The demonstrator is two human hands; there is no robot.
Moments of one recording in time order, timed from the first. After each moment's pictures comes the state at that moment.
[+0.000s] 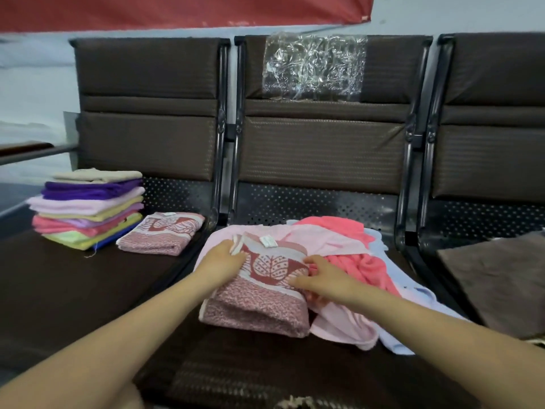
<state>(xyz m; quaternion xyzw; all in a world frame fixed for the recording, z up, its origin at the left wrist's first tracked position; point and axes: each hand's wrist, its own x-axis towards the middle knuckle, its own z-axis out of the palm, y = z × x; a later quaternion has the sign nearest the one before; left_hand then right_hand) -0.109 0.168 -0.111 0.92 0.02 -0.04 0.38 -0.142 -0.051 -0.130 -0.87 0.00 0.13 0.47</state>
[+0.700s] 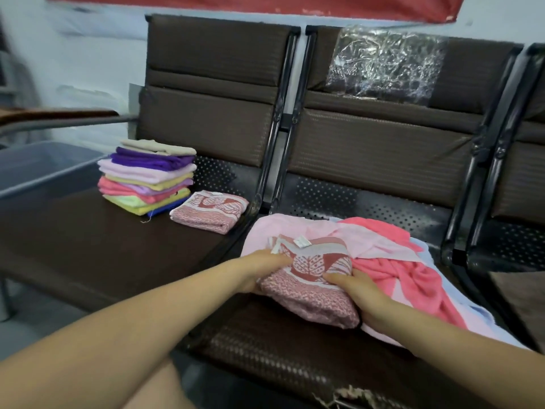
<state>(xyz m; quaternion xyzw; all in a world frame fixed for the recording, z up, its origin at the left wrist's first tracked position) -0.131 0.204 -0.128 0.74 0.09 -0.27 0.61 -0.155 -0.001 -0.155 -0.73 0.08 0.10 0.67</state>
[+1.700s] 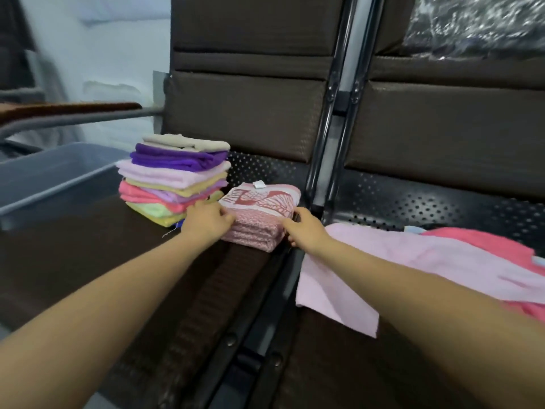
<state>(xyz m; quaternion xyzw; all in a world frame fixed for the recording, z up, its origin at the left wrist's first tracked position) 0.025 0.411 -0.162 0.98 0.09 0.12 0.16 0.041 0.203 -0.170 -0.87 -0.05 0.06 0.49</state>
